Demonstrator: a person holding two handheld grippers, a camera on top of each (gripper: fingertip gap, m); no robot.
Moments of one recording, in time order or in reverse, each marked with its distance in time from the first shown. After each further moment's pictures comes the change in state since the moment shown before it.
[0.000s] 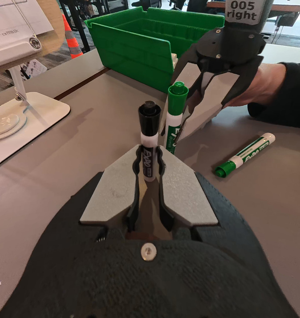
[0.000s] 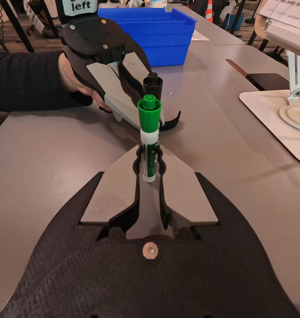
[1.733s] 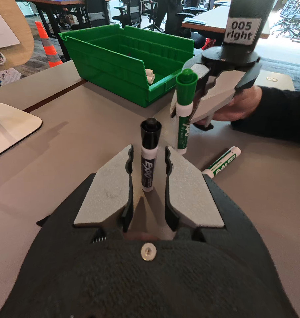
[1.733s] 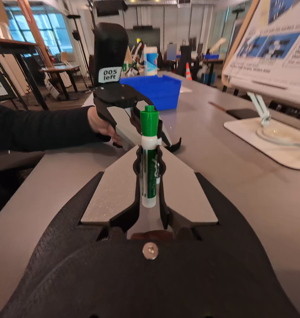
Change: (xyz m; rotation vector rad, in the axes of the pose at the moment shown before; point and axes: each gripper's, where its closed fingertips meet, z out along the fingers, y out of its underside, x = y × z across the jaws) left arm 0.032 -0.020 0.008 0.055 0.109 -0.037; right arm -0.023 -0.032 -0.052 0.288 0.047 0.072
